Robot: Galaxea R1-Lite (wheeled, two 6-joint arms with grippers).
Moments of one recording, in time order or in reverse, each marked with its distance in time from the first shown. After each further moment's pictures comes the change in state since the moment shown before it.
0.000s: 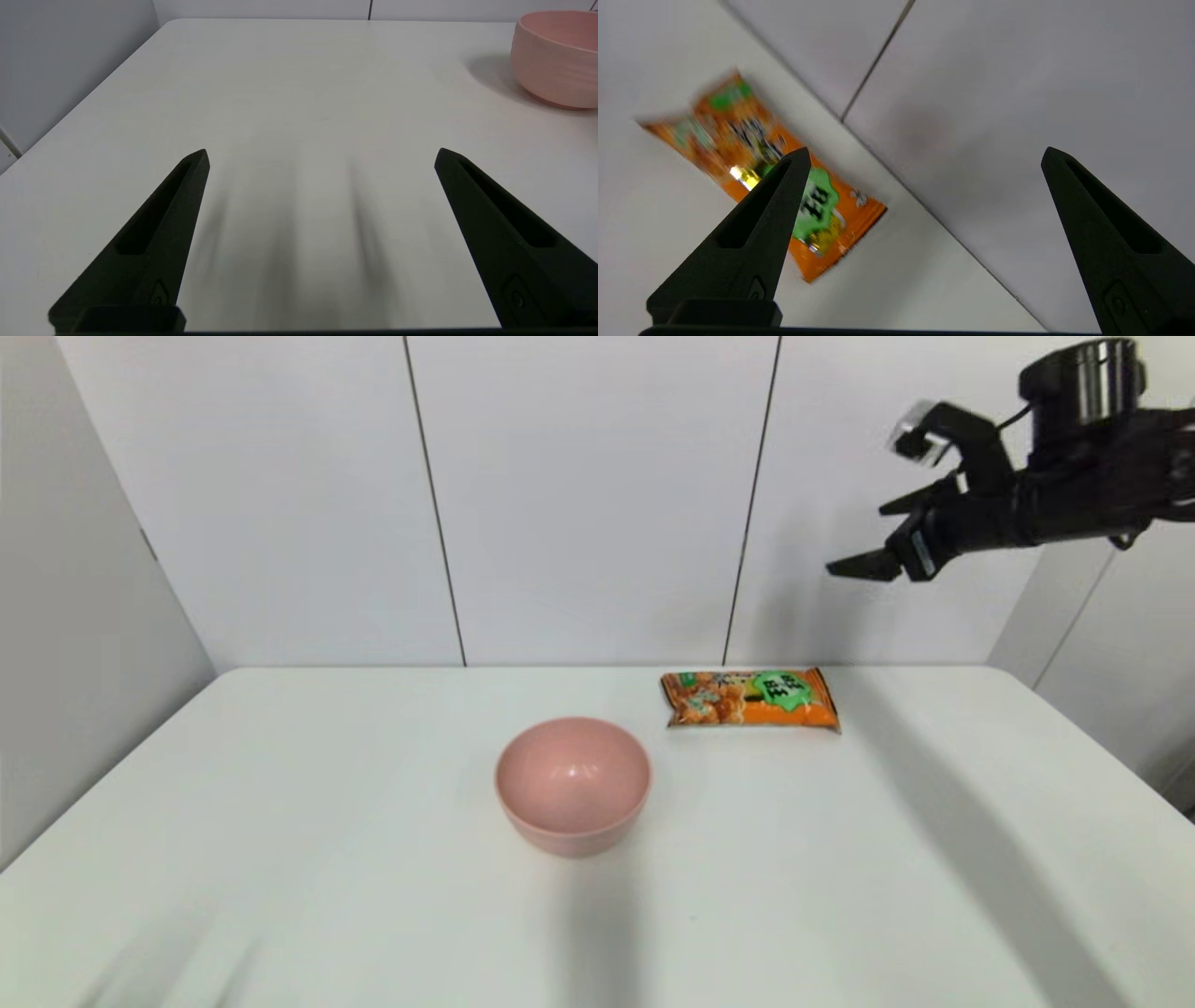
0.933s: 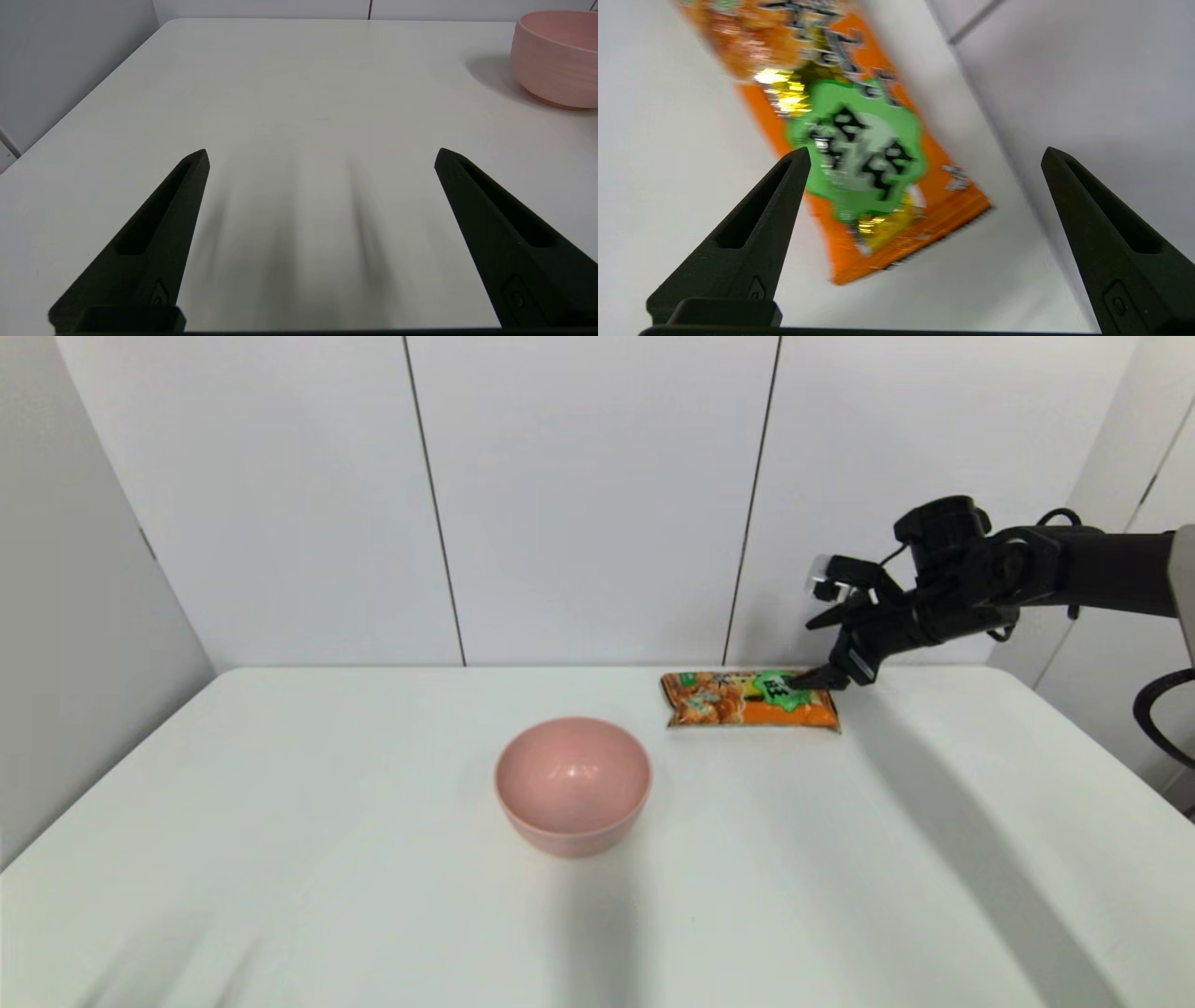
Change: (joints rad) left arm 0.000 0.000 0.000 0.000 0.000 0.000; right arm 0.007 0.227 -0.016 0.125 0.133 -0.219
